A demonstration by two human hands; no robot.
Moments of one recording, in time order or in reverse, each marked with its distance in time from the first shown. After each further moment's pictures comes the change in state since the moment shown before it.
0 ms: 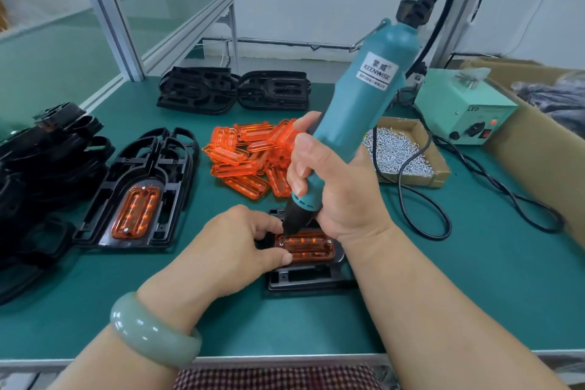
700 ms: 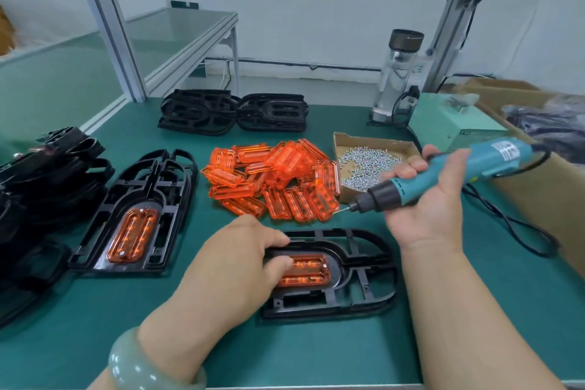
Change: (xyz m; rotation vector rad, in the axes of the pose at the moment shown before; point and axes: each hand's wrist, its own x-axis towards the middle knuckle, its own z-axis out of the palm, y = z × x) left_hand -0.010 0.027 -0.004 0.160 0.203 0.120; right_hand 0.004 -0.034 -0.085 0.427 0.586 -0.130
